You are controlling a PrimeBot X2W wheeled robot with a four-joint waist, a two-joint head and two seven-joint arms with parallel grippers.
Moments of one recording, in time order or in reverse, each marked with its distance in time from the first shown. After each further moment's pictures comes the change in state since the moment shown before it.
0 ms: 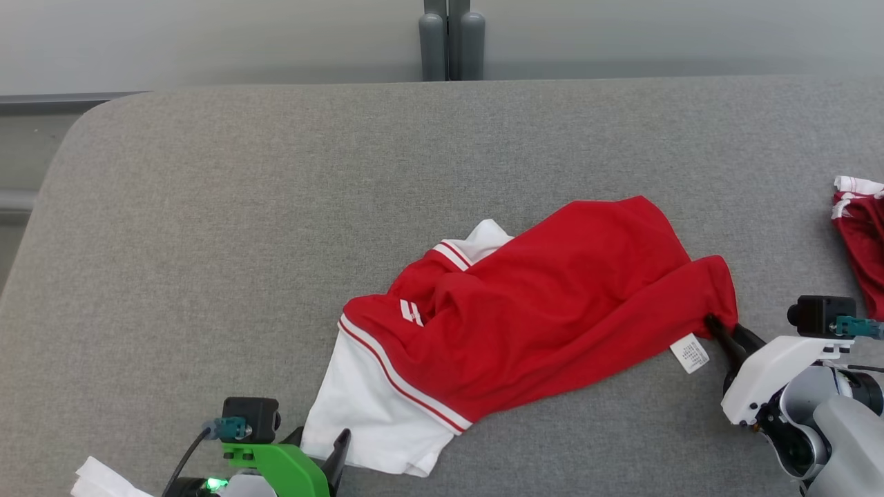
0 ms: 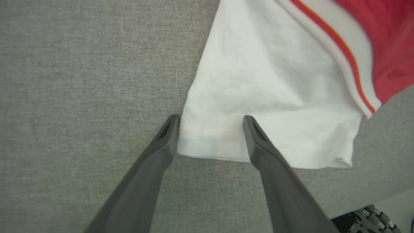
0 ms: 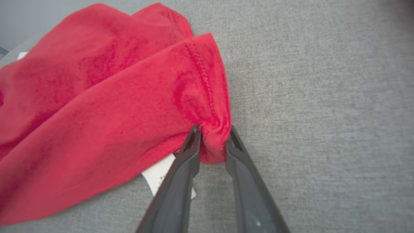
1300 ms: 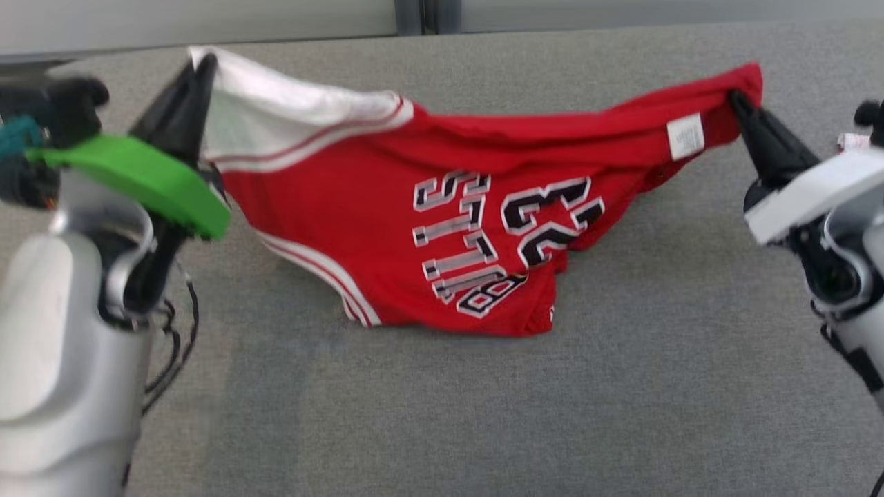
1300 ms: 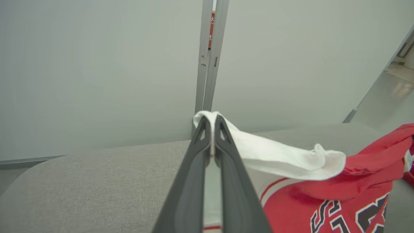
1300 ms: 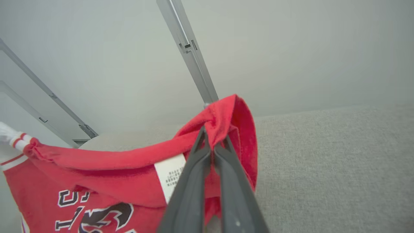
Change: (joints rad) left arm -0.615 0.133 0.071 -0.091 -0.136 -0.053 -0.160; right arm -0.280 -0.100 0.002 -0.300 0.128 0.000 -0.021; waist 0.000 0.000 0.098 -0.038
